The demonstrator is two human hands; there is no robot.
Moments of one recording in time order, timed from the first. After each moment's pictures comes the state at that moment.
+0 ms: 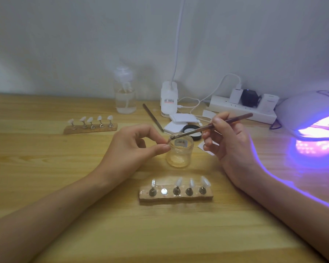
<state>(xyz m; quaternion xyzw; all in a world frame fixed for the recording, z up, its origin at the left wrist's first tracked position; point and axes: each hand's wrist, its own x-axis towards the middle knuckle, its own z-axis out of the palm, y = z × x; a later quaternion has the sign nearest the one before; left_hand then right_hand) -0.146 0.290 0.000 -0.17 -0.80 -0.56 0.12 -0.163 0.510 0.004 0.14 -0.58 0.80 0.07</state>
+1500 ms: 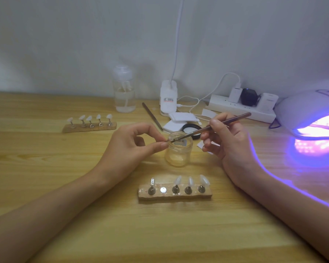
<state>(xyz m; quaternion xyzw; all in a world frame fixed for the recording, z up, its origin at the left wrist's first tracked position) -0.149 0.288 -0.002 -0.19 -0.79 -0.57 0.11 -0.162 0.511 0.002 0.12 -0.61 0.78 0.09</state>
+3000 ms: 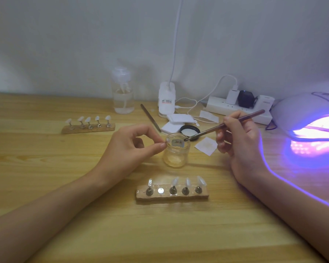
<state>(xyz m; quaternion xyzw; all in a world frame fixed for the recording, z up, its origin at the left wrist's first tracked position) -0.149 0.288 -0.002 -0.19 -0.79 -0.57 0.11 -0.163 0.525 0.009 0.07 -0.63 0.75 0.18</state>
